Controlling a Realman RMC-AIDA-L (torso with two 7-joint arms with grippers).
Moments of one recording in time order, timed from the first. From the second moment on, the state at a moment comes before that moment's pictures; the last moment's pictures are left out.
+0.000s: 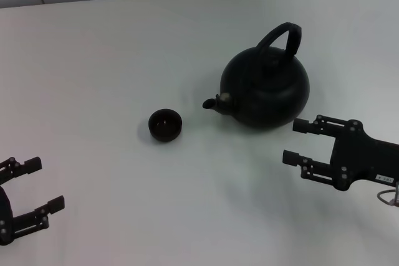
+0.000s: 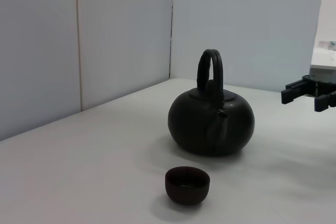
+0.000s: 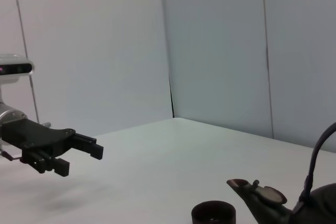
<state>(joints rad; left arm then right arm) -0.24 -2.01 0.49 0.55 2.06 1.75 -0.87 0.29 2.08 -0.47 -0.48 -2.00 -1.72 0.85</state>
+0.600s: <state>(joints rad) -0.24 -2.03 0.49 0.55 2.05 1.73 -0.87 0.18 2.08 -0.22 -0.20 -1.71 -1.64 0.51</state>
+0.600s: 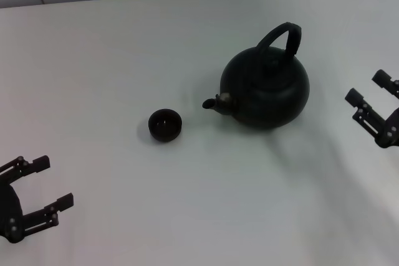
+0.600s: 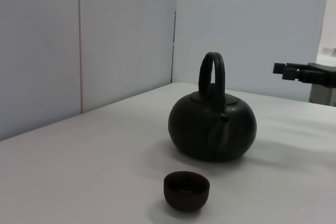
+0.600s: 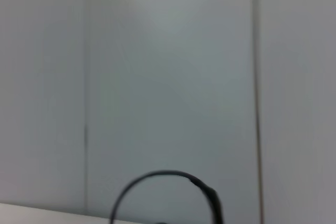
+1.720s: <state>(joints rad) -0.25 -2.06 0.43 0.53 2.05 1.73 -0.85 0.48 2.07 -0.29 -0.39 -1.85 -1.32 0.77</state>
